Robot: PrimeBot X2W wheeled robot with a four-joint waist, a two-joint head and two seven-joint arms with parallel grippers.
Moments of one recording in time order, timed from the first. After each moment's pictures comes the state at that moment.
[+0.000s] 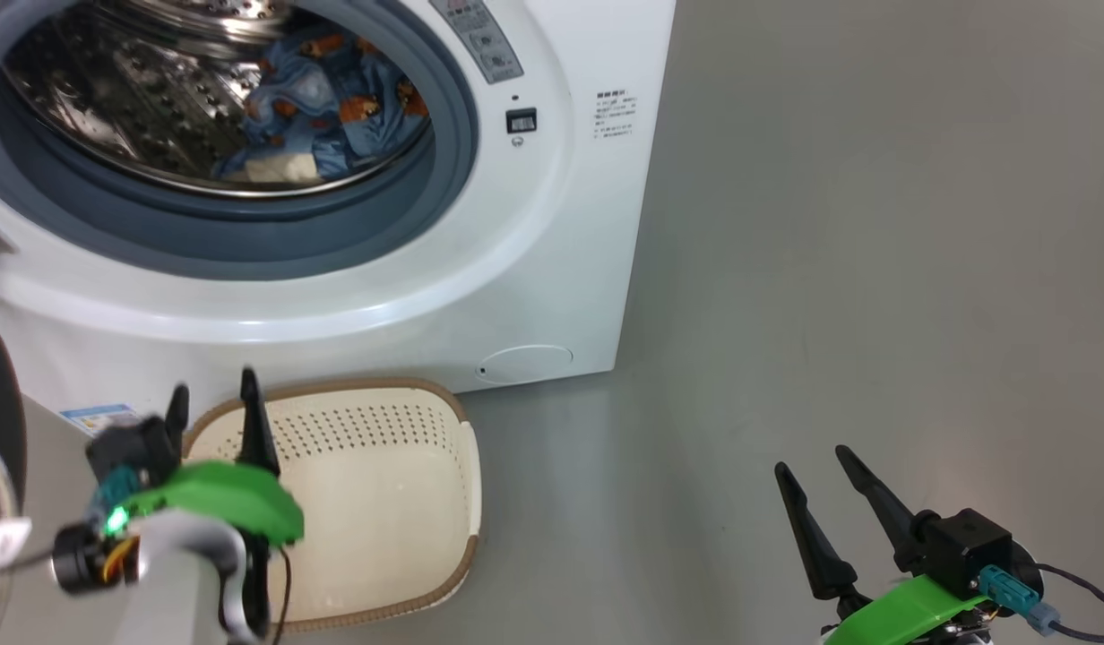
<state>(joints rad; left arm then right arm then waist) -0.45 0.03 0.02 0.67 -0.25 0.04 -0.26 -0.06 -0.13 0.14 0.22 0.24 0.13 -0.26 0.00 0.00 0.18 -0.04</state>
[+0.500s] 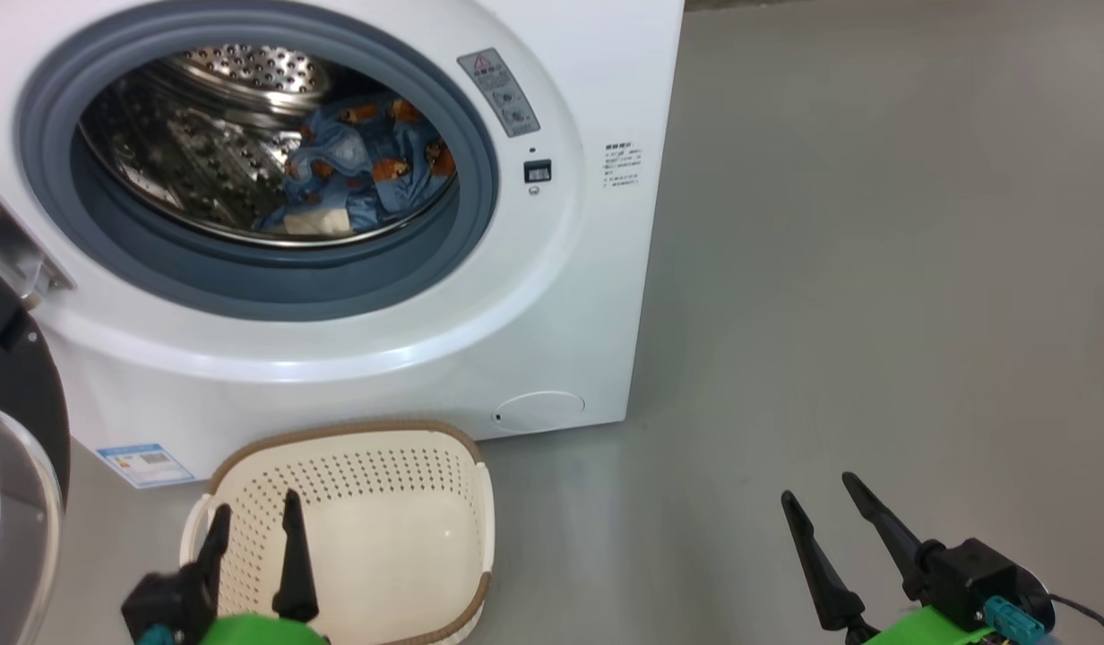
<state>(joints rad) -0.07 0.03 -0.06 0.30 -0.29 0.08 -0.26 0.00 -0.14 0.13 0.18 0.22 0.13 -0.26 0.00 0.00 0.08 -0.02</state>
